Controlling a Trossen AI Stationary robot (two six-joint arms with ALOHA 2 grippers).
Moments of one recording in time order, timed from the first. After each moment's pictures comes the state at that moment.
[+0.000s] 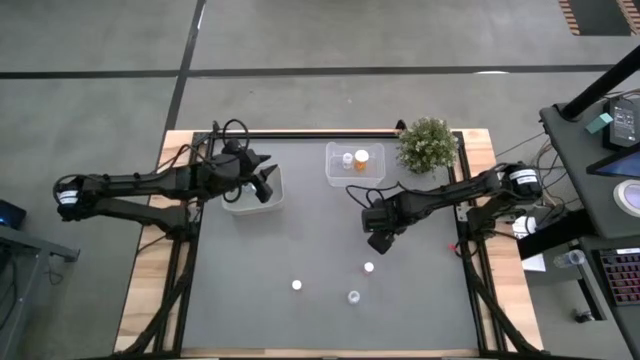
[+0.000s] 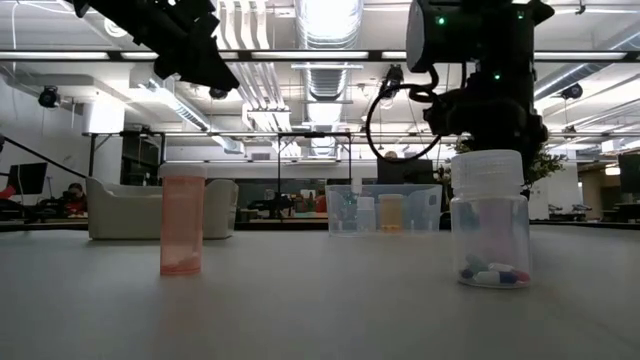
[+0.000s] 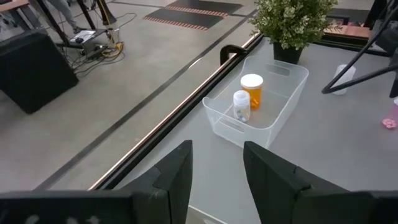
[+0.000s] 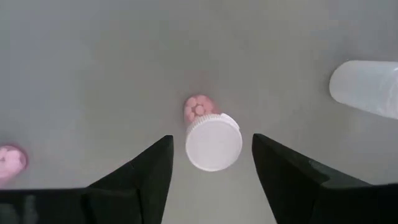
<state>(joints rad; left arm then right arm) 0.17 0.93 0.76 -0.24 -0.50 -0.09 0.08 1.63 1.04 -0.96 0.08 0.79</state>
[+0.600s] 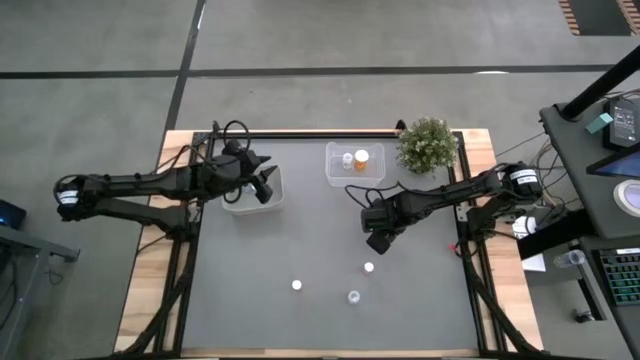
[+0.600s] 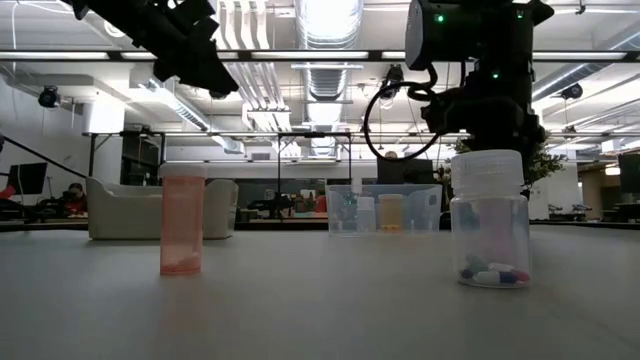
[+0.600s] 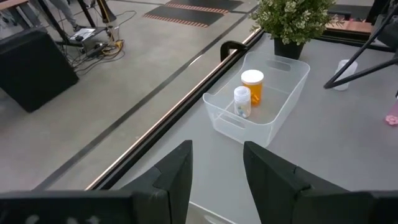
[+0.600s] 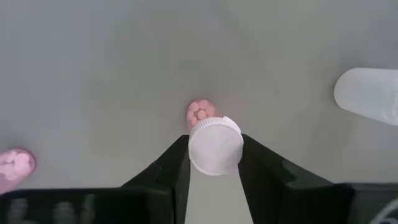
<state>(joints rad) 0.17 0.93 0.75 -0.24 -0.50 -0.09 0.08 1.63 1.04 -0.94 0.08 0.78</state>
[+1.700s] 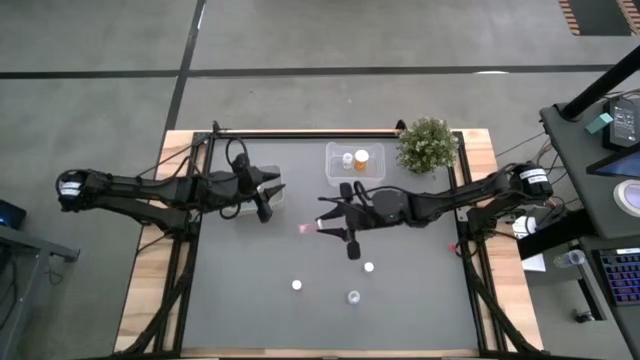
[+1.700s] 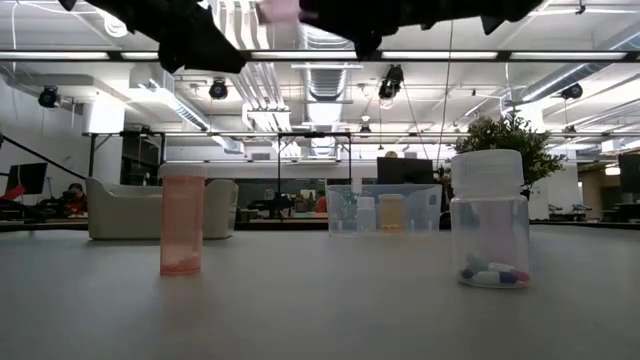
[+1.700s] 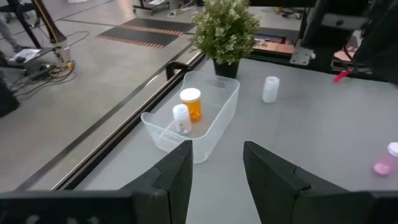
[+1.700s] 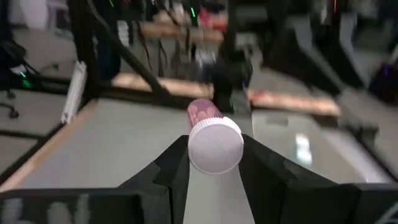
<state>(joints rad) -0.02 0.93 0.72 -0.14 -0.48 -0.12 0.11 1.55 0.92 0.48 0.00 -0.12</state>
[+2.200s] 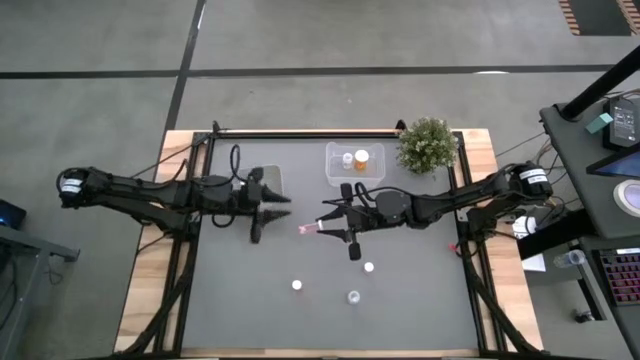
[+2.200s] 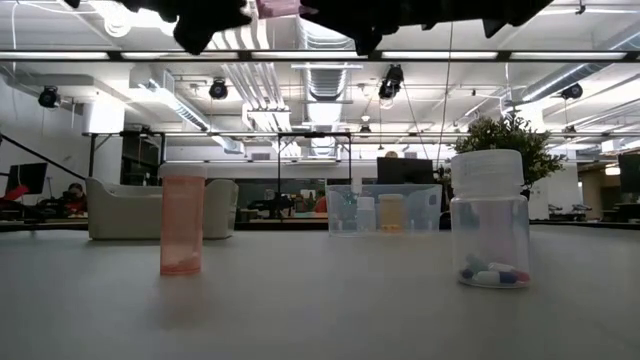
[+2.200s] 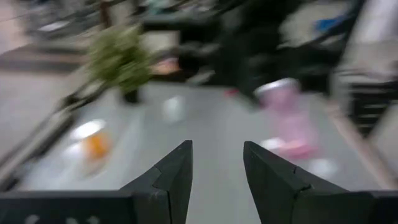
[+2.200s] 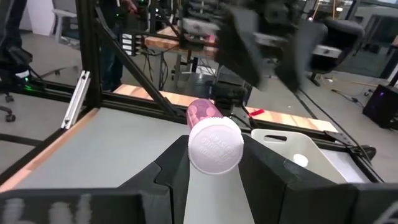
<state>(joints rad) -0.08 0.92 0.71 0.00 -0.14 -0.06 0.12 1.55 0.90 0.56 -0.01 -0.16</state>
